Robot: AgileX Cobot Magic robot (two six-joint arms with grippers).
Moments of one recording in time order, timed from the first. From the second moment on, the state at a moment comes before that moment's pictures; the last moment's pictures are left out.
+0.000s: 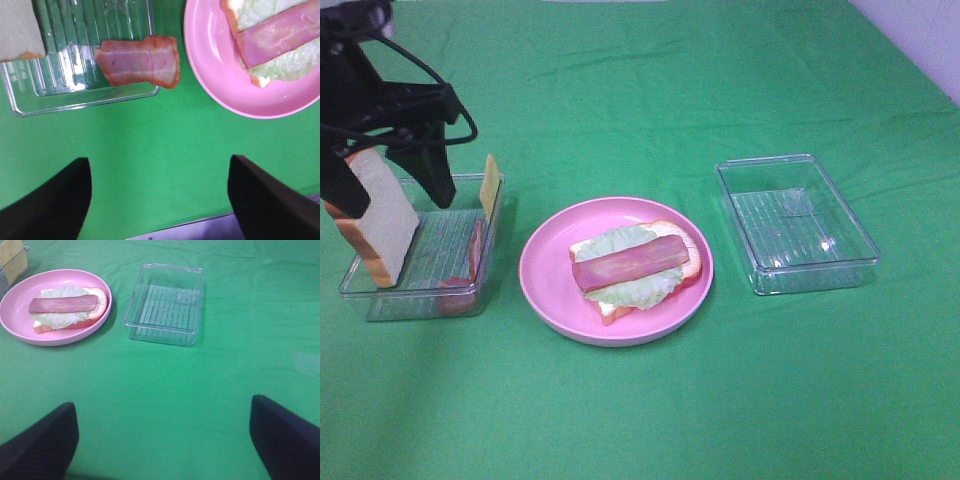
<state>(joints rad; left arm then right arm) -0.33 1.69 -1.33 -0.19 1.12 -0.24 0.11 -0.01 -0.51 0.09 1.07 -0.20</state>
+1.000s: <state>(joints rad) -0.38 1.96 -1.36 -0.16 0.92 -0.30 0.11 -0.01 -0.51 0.09 1.07 -0.20</state>
